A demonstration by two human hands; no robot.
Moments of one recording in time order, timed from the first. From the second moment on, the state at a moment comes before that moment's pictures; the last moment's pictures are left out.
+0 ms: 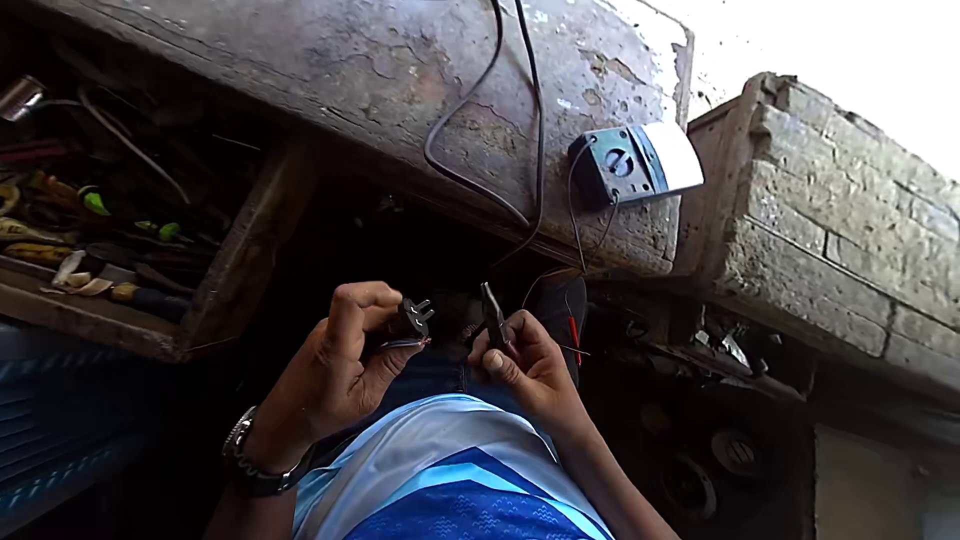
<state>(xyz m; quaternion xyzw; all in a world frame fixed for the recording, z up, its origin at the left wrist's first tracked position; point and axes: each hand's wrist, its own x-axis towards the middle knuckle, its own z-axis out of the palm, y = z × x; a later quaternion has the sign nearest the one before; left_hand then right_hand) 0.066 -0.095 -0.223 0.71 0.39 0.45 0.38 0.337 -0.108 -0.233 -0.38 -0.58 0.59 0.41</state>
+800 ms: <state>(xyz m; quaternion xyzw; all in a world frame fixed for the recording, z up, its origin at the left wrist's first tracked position) 0.125 -0.112 -0.216 0.79 0.29 0.40 0.38 0.345 -0.127 -0.267 -0.36 -0.73 0.26 0.52</state>
